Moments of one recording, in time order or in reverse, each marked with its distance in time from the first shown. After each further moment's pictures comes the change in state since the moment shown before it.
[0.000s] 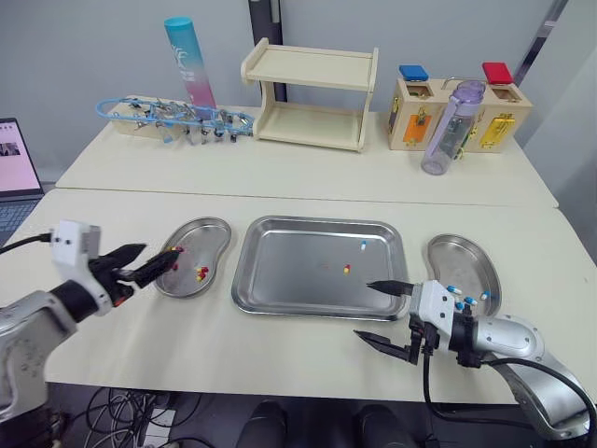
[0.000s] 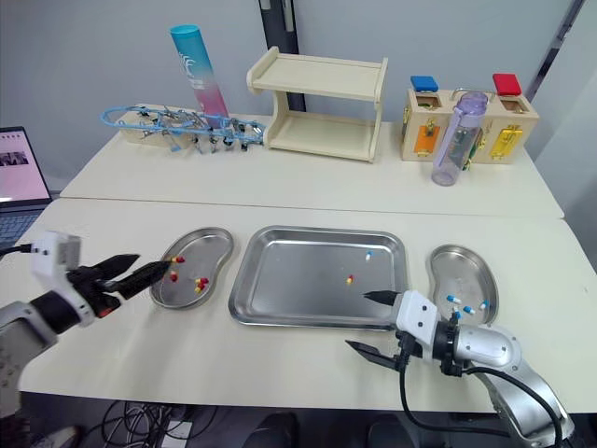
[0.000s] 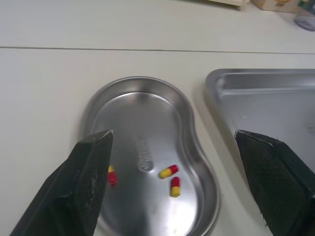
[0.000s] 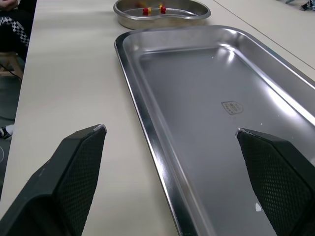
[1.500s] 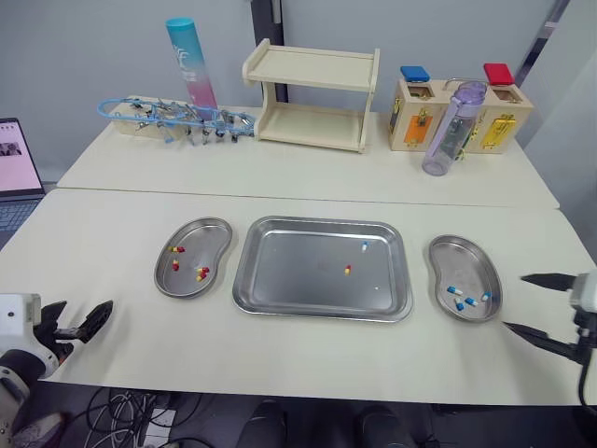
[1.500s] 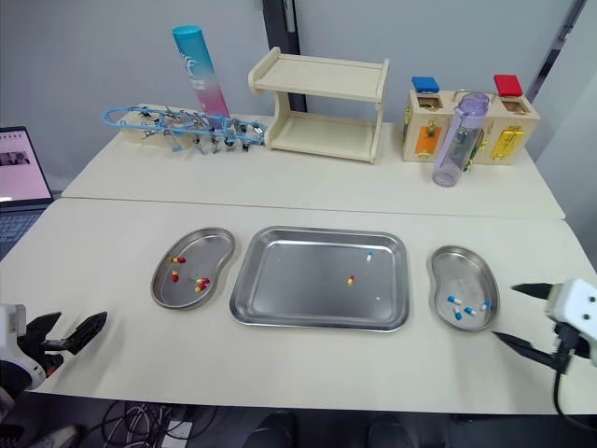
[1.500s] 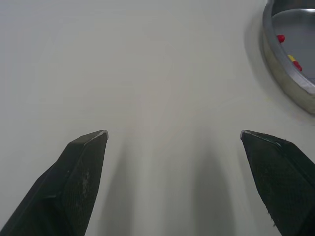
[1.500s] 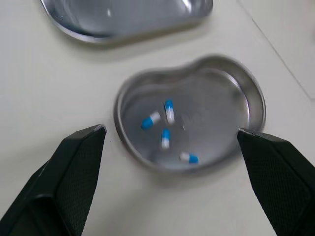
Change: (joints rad) left arm 0.241 -0.037 0.012 0.329 0.096 -0.500 0.061; right arm 0.293 -0.280 -0.666 0.103 0.094 -0.062 0.261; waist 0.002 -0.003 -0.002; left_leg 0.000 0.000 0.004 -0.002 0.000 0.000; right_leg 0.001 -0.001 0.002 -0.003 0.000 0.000
